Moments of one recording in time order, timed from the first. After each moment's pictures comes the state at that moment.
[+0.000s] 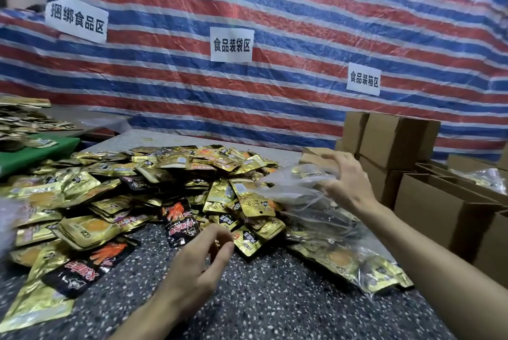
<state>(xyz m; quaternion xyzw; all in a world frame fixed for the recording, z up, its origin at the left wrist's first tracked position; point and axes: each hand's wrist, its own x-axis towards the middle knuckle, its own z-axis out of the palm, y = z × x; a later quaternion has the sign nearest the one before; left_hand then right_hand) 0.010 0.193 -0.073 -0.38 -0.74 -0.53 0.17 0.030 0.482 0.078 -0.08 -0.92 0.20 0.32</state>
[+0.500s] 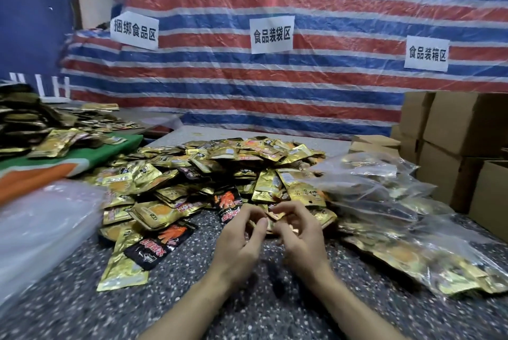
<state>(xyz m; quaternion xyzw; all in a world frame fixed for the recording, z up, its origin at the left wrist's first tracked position) 0.005 0.186 -0.068 -0.29 -0.72 -0.60 0.20 0.023 0.326 -0.056 0.11 -0.76 0.56 0.29</state>
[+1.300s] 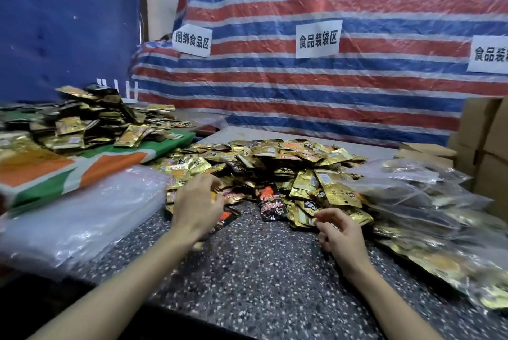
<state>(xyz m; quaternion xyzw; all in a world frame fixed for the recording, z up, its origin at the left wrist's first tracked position) 0.002 0.064 -0.033 -0.03 -0.90 -0.29 0.33 0.012 0.352 -0.071 0.06 -0.72 0.67 0.17</state>
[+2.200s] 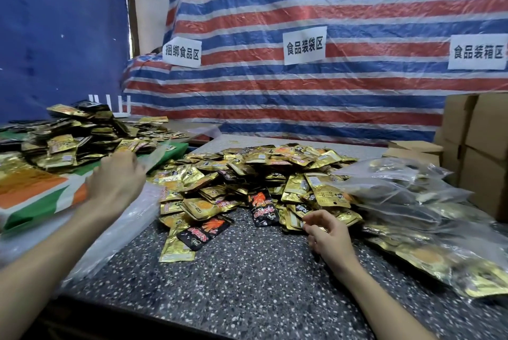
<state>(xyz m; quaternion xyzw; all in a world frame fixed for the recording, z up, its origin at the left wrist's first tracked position) 0.013 -0.035 0.048 0.17 -0.90 -0.19 0.36 0.013 0.350 -0.070 0.07 -0.73 0.66 0.17</state>
